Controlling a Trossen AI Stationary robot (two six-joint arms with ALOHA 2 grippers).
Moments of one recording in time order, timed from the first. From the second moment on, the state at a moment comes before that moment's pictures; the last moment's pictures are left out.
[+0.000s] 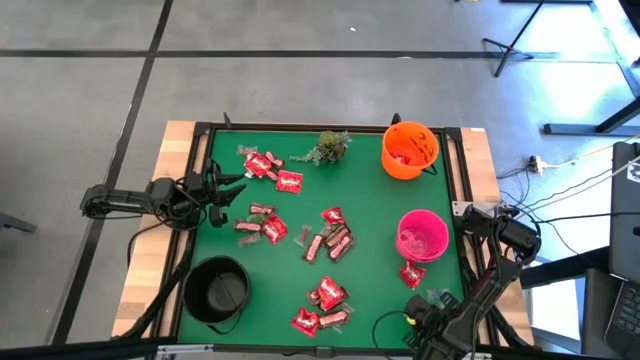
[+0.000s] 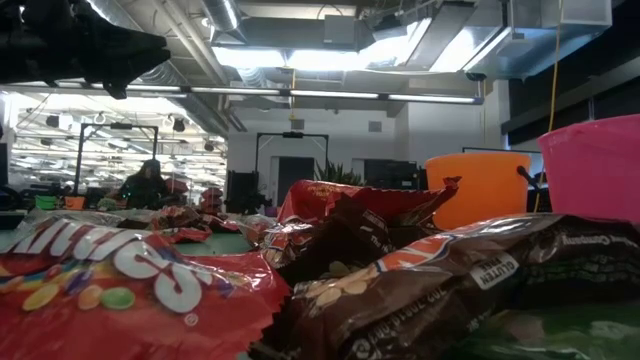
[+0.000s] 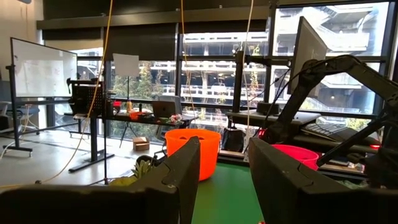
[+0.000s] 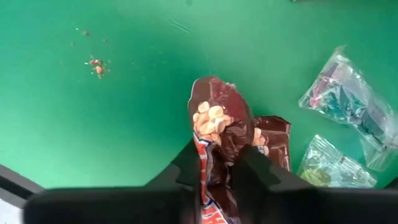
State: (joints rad) left arm -0.06 0.01 0.01 0.28 -0.37 0.03; right arm 1.05 1.99 1.36 -1.05 -0.01 1.83
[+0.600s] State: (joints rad) left arm -0.06 0.01 0.01 0.29 -0.21 -0.01; right arm 1.05 1.97 1.64 -1.36 0.57 1.82
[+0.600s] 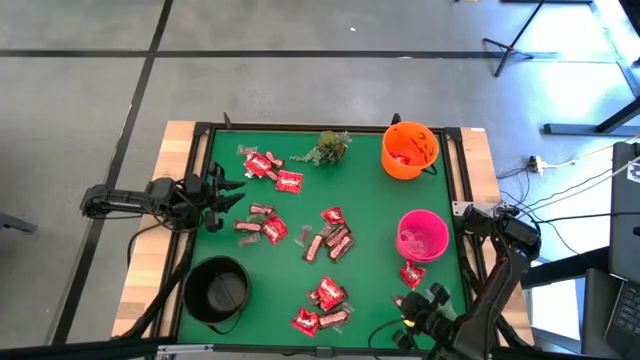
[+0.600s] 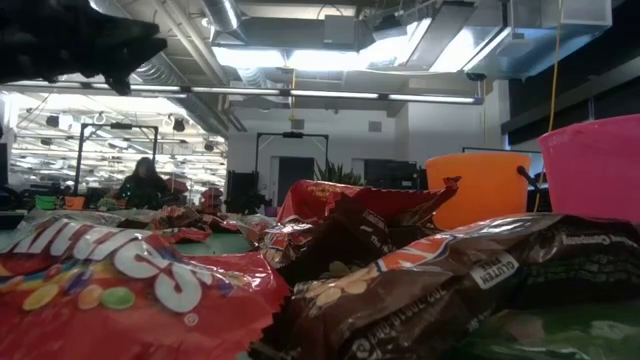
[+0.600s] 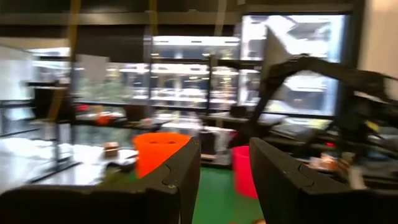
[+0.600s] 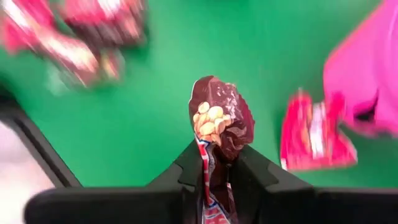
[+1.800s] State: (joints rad) left arm -0.15 0.69 0.38 0.36 0.08 -0.02; right arm 0.36 1.96 1.91 -0.51 0.61 0.18
